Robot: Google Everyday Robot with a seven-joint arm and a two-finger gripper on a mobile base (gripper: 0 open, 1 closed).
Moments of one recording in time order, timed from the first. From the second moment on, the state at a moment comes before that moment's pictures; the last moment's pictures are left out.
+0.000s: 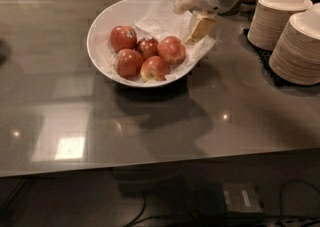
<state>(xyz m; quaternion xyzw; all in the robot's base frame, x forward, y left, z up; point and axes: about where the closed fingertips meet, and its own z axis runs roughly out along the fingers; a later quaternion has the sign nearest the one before) 0.623 -0.076 0.970 -0.76 0.58 0.00 0.30</state>
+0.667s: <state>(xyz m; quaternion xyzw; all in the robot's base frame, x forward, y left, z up) 0.624 -0.062 0.960 -0.77 0.57 0.01 0.30</state>
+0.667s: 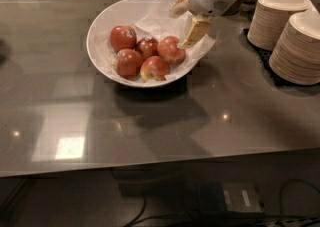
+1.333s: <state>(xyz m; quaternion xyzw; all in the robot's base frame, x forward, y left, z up) 0.637 -0.056 0.925 -0.78 0.57 0.02 0.26</state>
